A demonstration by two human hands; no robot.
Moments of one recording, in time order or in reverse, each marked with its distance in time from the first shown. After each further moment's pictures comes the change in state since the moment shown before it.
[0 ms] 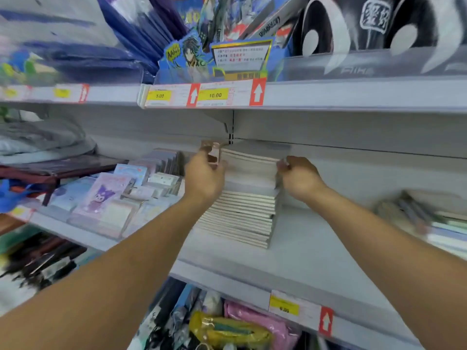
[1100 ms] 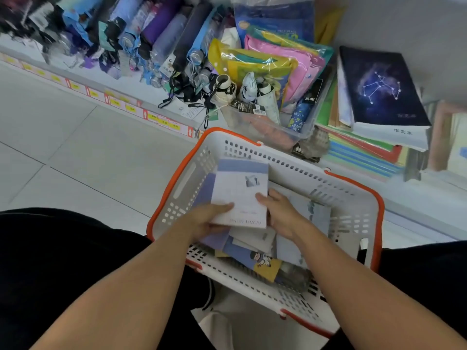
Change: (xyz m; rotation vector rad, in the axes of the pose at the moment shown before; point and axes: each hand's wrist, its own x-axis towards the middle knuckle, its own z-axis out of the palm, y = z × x) left_hand -0.524 -0.253 -0.074 -0.340 -0.576 -1.656; right_hand -0.508 0.210 0.202 0.784 -0.601 1.237
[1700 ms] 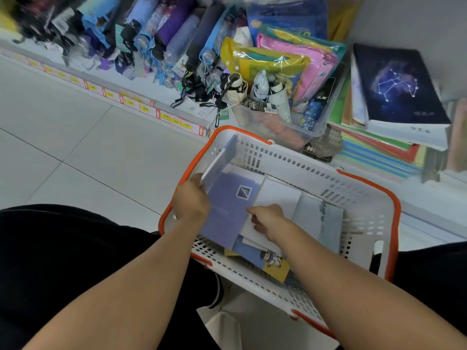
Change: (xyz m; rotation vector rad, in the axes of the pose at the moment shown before) left_hand -0.037 0.014 -0.019 0.919 0.902 0.630; right_hand 0.016 0.033 0.036 -0.248 0.176 0.152
